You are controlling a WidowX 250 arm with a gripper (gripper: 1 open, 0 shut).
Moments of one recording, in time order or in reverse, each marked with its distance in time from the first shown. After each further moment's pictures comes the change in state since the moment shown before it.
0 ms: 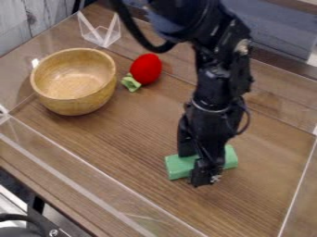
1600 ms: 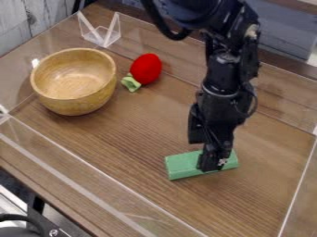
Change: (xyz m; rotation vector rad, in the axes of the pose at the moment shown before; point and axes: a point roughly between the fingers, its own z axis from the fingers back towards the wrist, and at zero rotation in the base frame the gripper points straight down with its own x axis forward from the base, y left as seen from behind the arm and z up) arm 0.025 0.011 0.000 -0.012 -0.003 -0.102
